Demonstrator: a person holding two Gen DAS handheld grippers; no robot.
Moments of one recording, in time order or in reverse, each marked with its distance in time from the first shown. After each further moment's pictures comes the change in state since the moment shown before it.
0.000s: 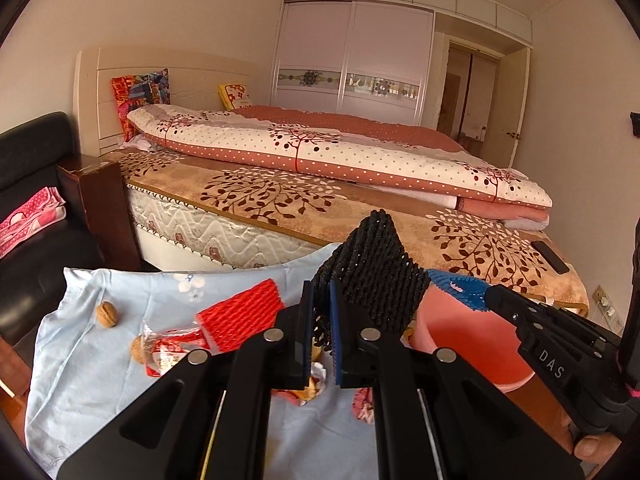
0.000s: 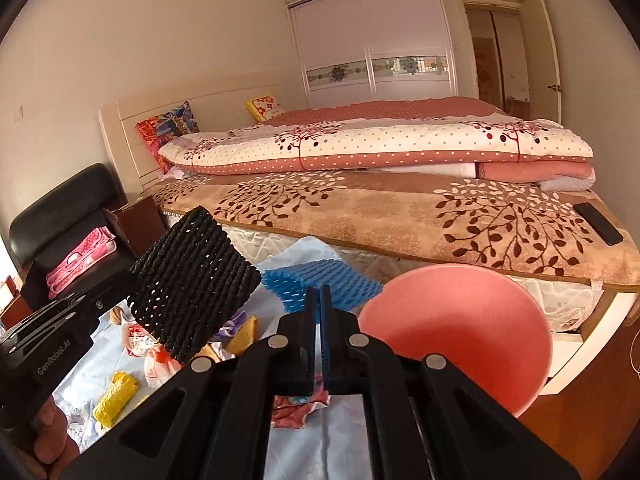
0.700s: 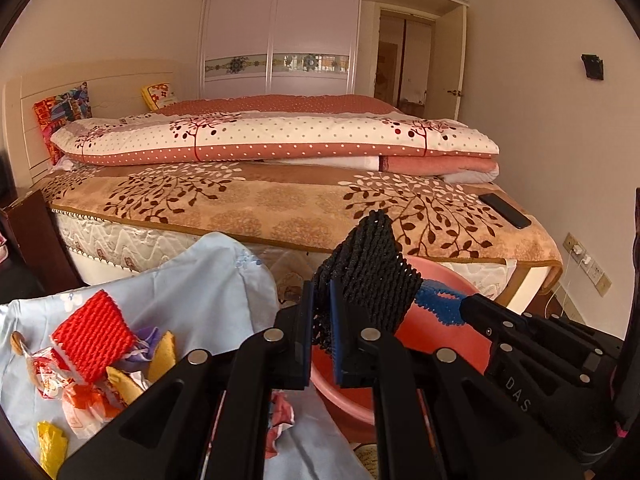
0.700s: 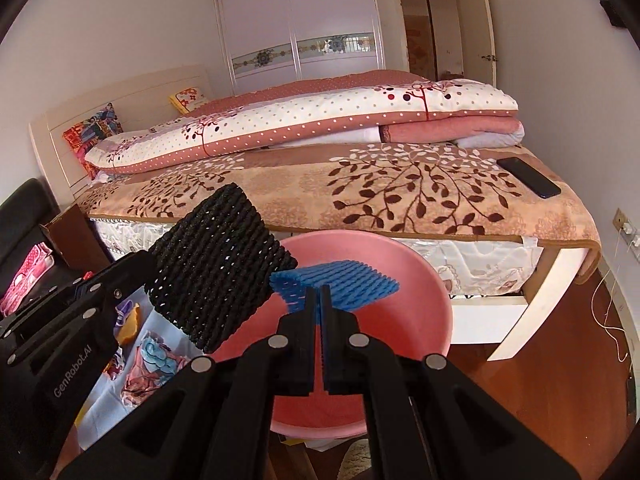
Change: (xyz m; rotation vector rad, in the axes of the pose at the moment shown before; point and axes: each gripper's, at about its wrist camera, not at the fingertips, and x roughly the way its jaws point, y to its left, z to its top) left arm 0.079 -0.134 -0.022 0.164 0.075 -0.168; right arm 0.012 -0.106 -0.022 0.107 0.070 -0.222
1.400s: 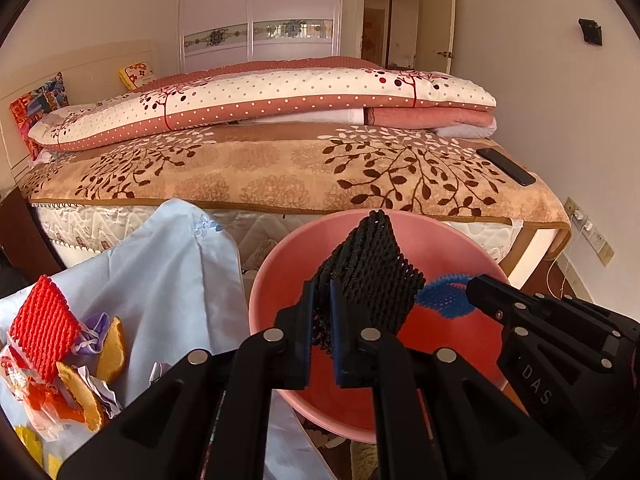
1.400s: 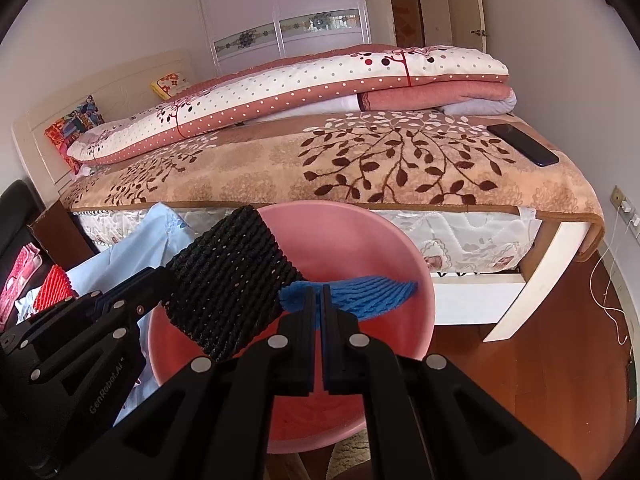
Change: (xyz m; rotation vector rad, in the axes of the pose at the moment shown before) left arm 0.054 -0.020 -0.018 0.044 0.120 -0.017; right arm 0.036 -0.028 -0.007 0.041 0.075 -0.024
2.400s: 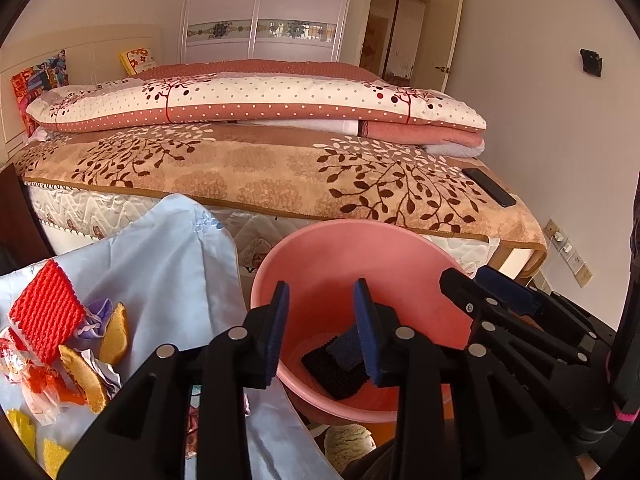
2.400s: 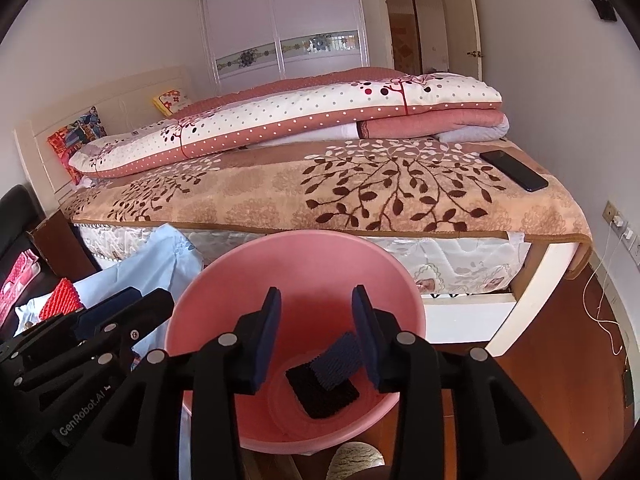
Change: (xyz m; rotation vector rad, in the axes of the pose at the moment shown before) left arm -0.032 0.014 0.005 -0.078 -0.010 -0.077; right arm -0.026 0.010 0.007 -0.020 -0.081 -0.018
